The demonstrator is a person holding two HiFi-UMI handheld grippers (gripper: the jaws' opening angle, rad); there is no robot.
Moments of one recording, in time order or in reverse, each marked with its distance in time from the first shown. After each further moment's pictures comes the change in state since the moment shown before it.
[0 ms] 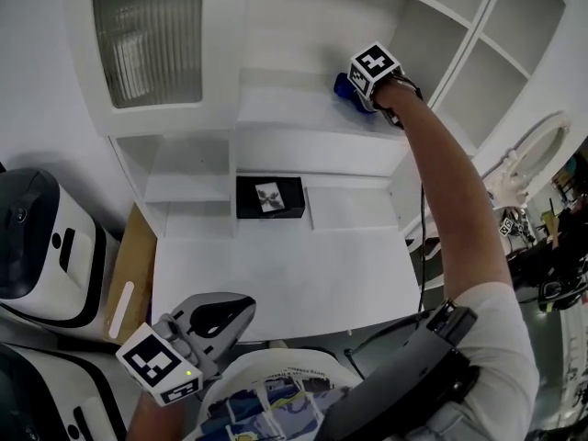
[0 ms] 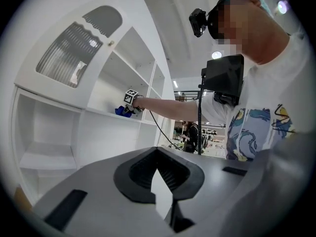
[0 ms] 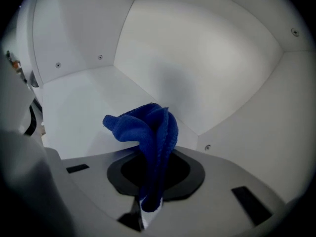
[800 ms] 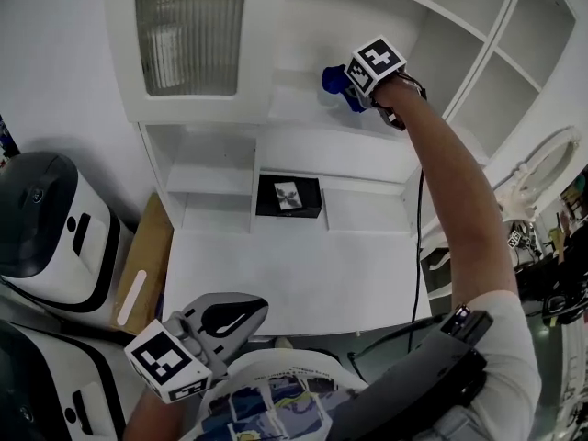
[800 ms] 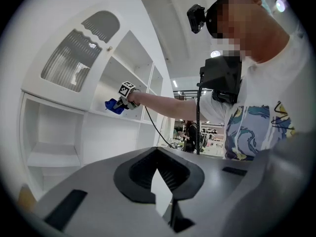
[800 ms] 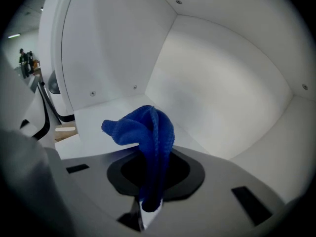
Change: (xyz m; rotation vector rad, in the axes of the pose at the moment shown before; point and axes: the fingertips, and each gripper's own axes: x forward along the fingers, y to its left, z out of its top) left arm -0.027 -0.015 -0.004 0.013 0.002 0.003; right arm -0.052 0.082 0.065 -0.071 -0.175 0.108
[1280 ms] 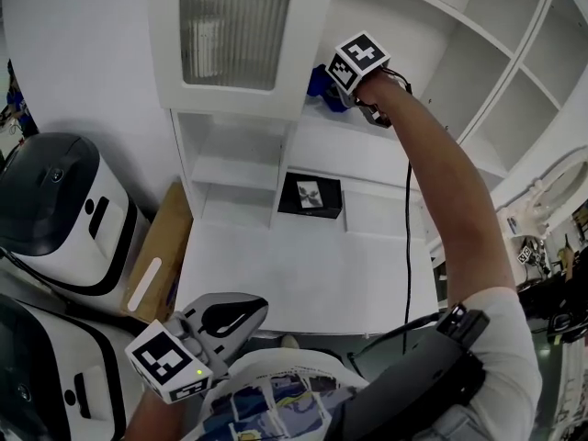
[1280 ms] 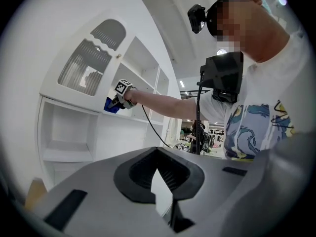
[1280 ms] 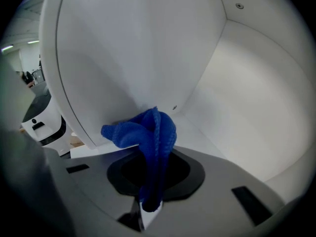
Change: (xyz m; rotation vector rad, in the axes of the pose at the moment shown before) left arm -0.036 0.003 -0.006 -0.019 -0.008 0.096; right arm 0.019 0.103 0.068 -0.079 -0.053 0.185
